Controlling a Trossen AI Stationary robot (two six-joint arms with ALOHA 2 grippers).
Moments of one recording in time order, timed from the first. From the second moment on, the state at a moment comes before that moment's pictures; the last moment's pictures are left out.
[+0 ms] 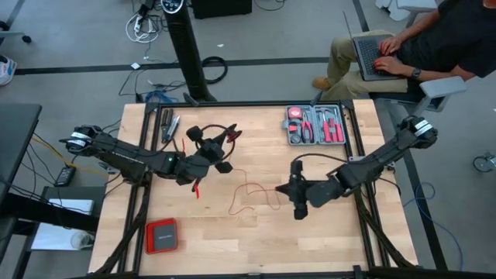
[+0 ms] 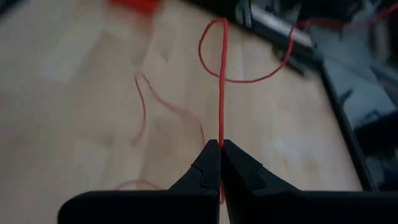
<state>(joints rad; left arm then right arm) -0.23 1.32 0.88 0.08 -1.15 0.26 0.50 1.32 0.89 -0.22 0.60 -0.08</state>
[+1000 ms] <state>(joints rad) -0.26 1.32 0.88 0.14 -0.43 0.34 0.36 1.21 0.89 -0.36 0.61 0.16</state>
